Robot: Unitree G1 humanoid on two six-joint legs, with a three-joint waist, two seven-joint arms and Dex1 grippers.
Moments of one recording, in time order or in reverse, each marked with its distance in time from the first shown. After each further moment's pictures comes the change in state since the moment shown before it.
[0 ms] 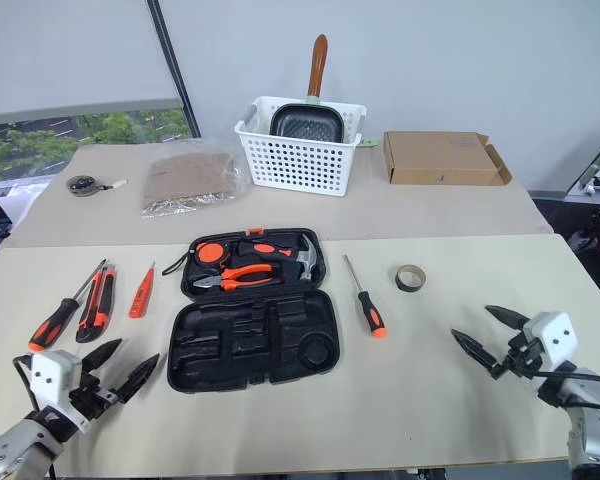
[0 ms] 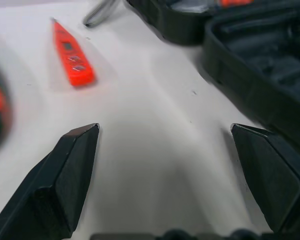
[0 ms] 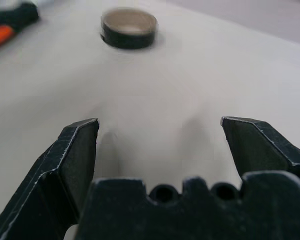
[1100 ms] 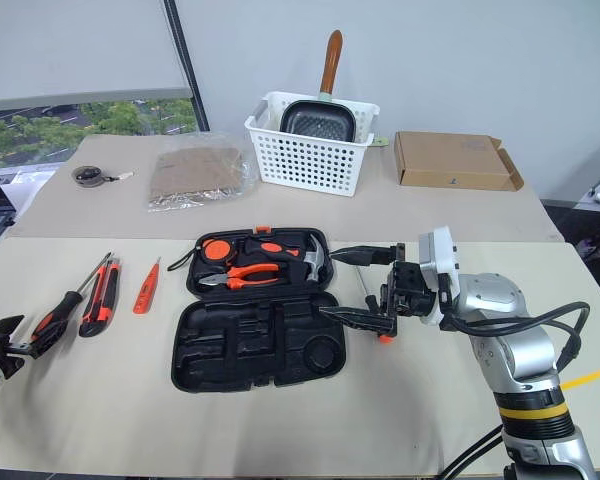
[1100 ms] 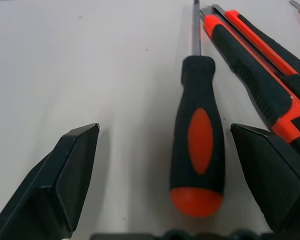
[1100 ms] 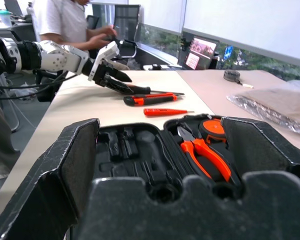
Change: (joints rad) left arm -0.360 0.328 0.150 0.610 0.102 0.125 -0.049; right arm -0.325 0.062 0.332 -0.597 0.289 0.460 0.175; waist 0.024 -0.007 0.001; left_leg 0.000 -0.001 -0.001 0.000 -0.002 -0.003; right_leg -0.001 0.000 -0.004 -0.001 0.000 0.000
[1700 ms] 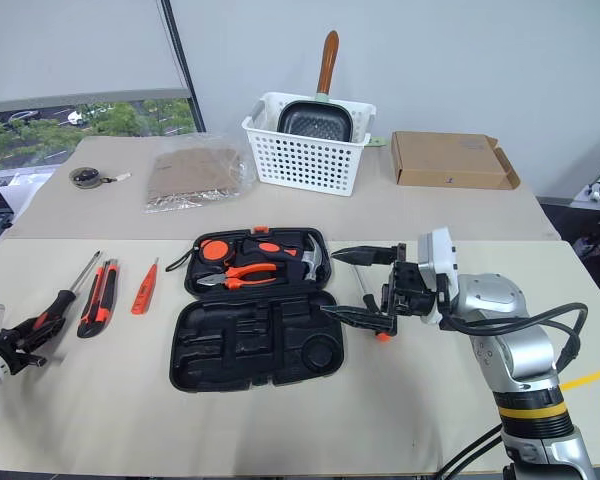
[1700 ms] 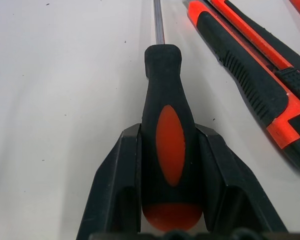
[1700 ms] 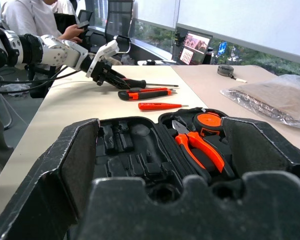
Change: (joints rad) left arm -0.073 0.032 -0.026 0.090 0.016 0.001 -0.074; right arm 0.000 0.005 -0.007 0.012 -0.019 -0.009 0.000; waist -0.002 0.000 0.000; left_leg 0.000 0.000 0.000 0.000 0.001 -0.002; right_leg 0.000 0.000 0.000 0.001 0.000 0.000
